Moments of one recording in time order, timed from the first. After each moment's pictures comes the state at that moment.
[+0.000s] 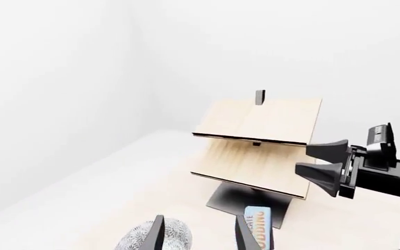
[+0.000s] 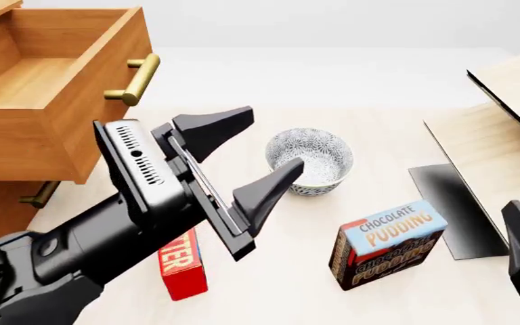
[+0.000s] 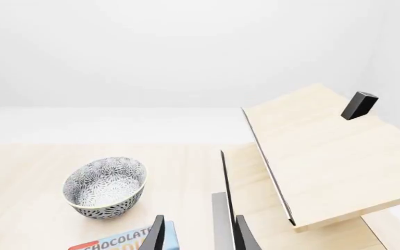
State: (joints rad) left arm -0.98 1.27 -0.46 -0.91 0.18; right arm 0.00 0.00 0.00 0.00 0.00
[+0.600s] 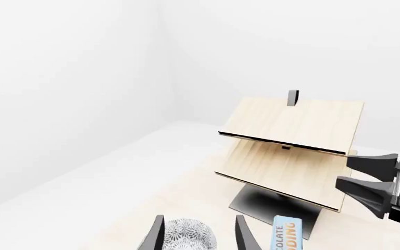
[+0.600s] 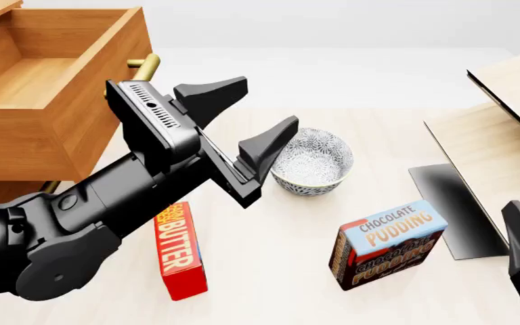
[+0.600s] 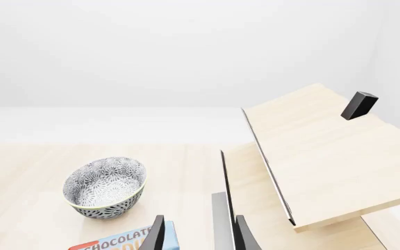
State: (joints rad) left arm -0.88 1.31 -0.57 -0.83 0.16; right arm 0.00 0.00 0.00 0.00 0.00
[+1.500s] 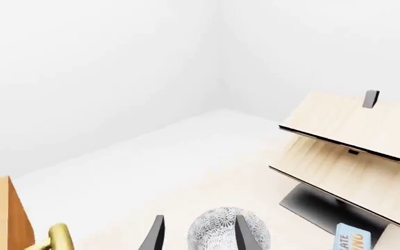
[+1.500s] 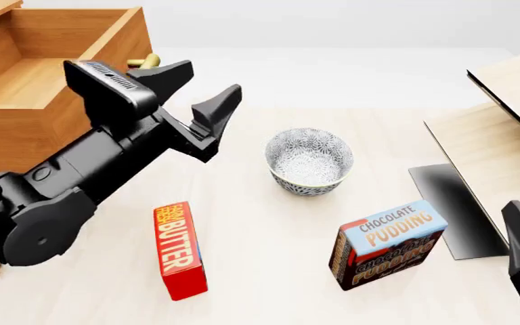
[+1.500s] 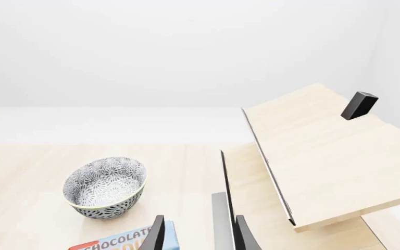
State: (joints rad) left arm -0.67 1.29 -0.57 -0.79 0.09; right arm 0.00 0.00 0.00 0.00 0.00
